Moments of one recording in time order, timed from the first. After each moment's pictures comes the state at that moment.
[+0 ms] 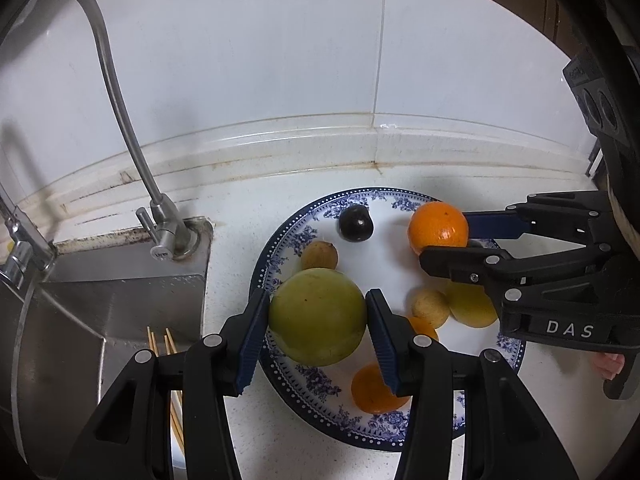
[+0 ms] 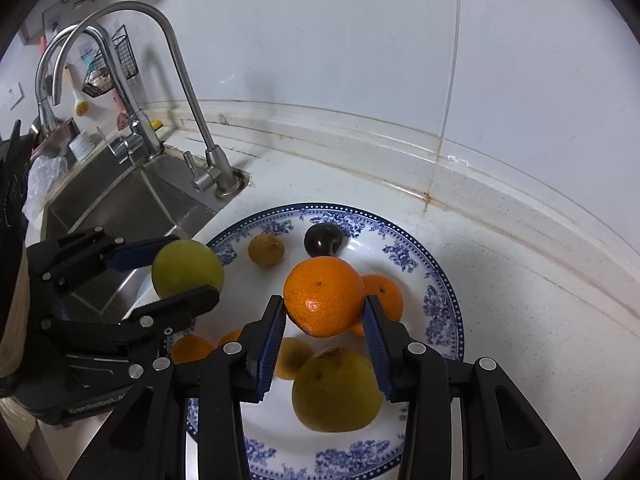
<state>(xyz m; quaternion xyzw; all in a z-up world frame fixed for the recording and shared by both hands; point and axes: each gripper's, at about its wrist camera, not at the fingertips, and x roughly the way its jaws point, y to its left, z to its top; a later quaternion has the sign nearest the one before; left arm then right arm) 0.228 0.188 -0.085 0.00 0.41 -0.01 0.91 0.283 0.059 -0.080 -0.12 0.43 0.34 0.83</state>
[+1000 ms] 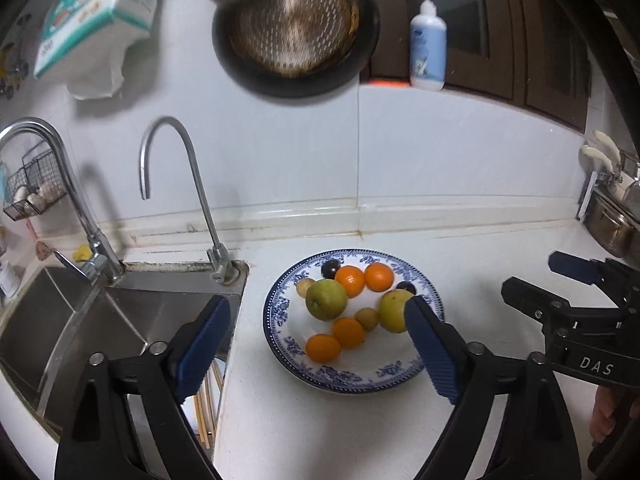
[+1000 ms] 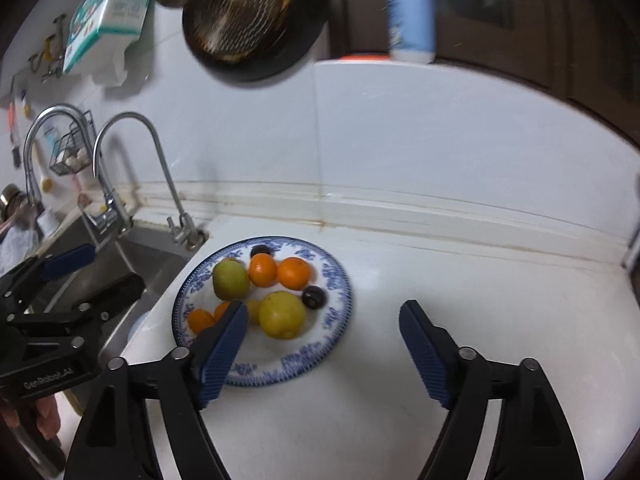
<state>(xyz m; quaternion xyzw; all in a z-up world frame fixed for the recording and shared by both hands) 0.111 0.136 0.003 0.00 0.29 0.05 0.96 0.166 -0.050 -0.006 -0.04 0.32 0.19 0.93</state>
